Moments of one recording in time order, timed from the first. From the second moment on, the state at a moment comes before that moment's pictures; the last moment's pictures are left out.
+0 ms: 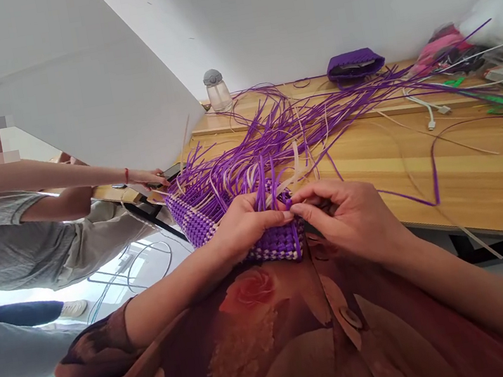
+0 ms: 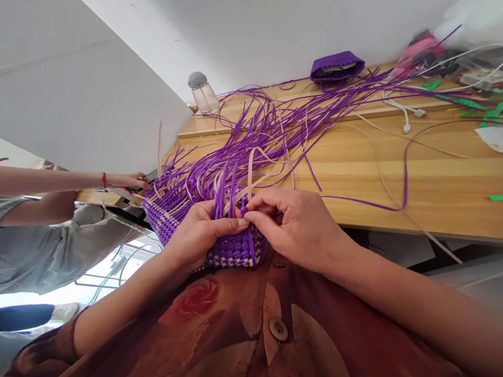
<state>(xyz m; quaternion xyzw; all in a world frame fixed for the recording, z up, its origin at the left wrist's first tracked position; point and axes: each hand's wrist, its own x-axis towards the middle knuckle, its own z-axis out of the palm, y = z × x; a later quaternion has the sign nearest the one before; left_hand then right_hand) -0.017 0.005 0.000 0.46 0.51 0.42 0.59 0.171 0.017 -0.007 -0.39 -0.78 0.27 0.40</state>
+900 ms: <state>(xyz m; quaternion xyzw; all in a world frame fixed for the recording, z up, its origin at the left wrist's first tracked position) -0.017 0.001 -0.005 0.54 0.53 0.38 0.53 0.181 0.010 -0.014 -0.39 -0.71 0.53 0.26</state>
